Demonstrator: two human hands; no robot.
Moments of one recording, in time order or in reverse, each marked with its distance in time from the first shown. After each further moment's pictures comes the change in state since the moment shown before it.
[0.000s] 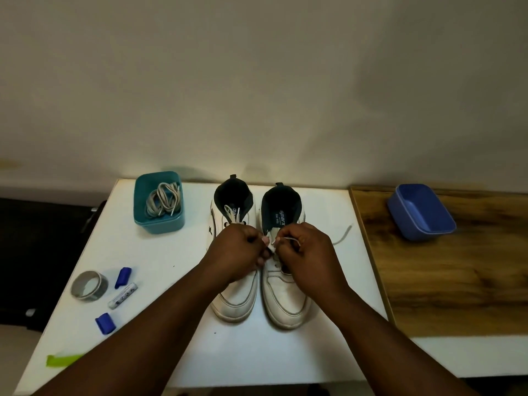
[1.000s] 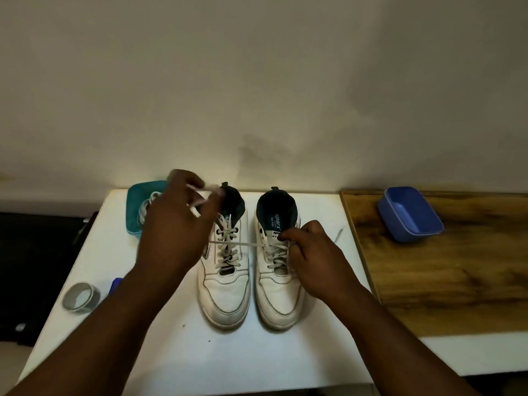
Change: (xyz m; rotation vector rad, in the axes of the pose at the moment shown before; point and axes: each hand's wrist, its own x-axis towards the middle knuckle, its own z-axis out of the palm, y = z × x) left_hand -0.029 0.034 -0.066 0.180 0.633 0.425; right_hand 0.003 0.003 -0.031 -0.295 -0.119 0.029
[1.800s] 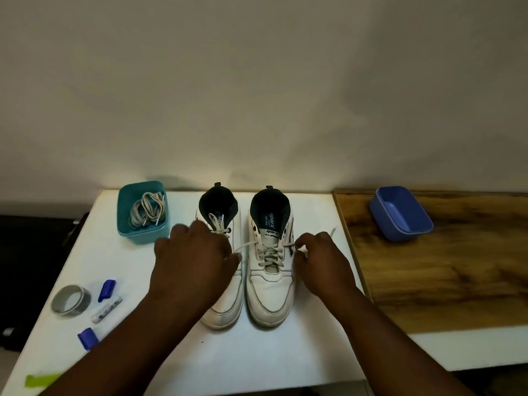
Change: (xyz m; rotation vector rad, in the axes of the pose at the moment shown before) left_hand -0.041 0.002 0.018 0.788 -0.371 0.146; right_hand 0.002 0.036 0.019 -0.131 0.058 0.219
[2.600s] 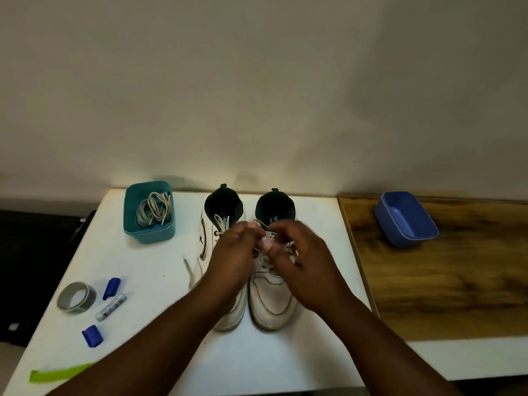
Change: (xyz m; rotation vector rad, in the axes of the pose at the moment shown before) left_hand 0.017 0.040 0.031 -1.436 -0.145 -0.351; right_hand -0.026 -0.054 -0.033 0.487 0.017 -0.410
